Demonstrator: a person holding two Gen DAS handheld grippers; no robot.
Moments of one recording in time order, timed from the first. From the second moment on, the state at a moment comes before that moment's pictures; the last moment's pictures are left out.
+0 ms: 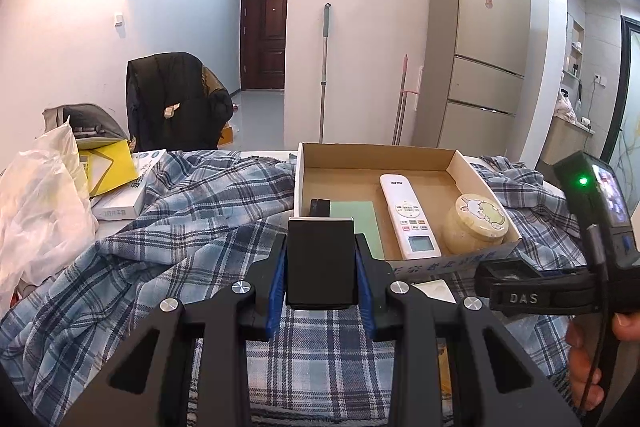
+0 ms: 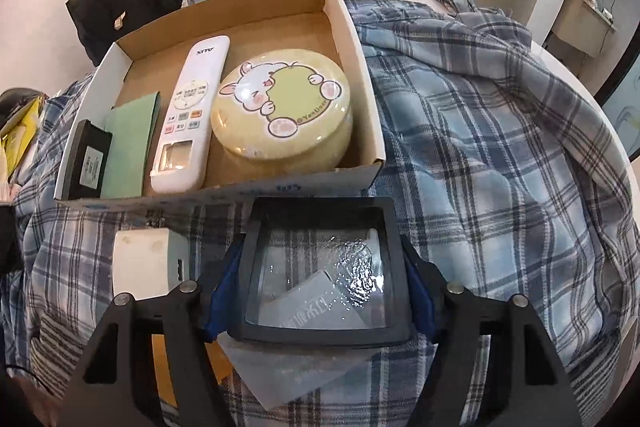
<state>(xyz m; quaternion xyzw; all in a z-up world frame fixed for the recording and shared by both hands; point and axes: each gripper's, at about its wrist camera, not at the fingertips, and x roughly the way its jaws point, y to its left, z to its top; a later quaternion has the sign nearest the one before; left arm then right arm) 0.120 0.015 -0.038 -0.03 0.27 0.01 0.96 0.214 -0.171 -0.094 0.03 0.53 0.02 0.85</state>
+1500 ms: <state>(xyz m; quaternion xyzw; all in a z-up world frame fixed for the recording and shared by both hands) 0.262 0.005 0.019 -0.03 0.32 -0.04 0.95 0.288 -0.175 0.042 0.13 0.38 0.04 0.92</state>
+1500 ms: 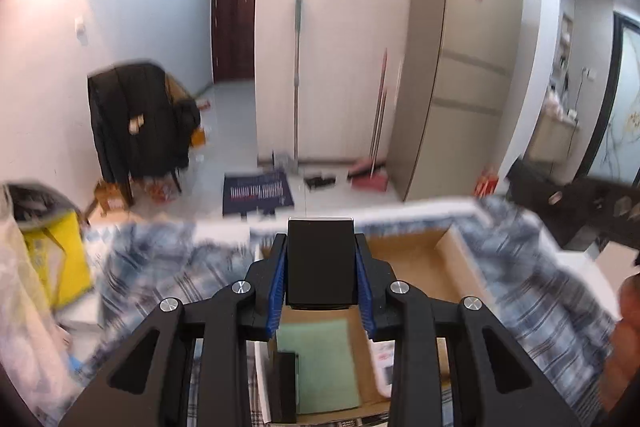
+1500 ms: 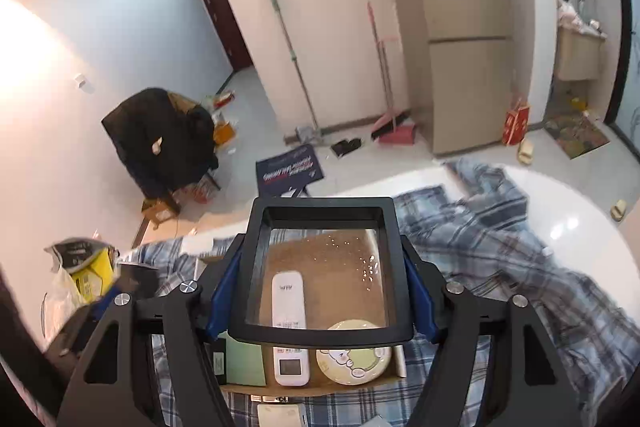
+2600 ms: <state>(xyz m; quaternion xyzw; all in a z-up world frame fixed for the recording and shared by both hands) 0.290 -0.014 -0.052 0.01 0.47 -0.04 0.88 0.316 -0.170 -0.017 0.07 0.44 0.03 0.89</state>
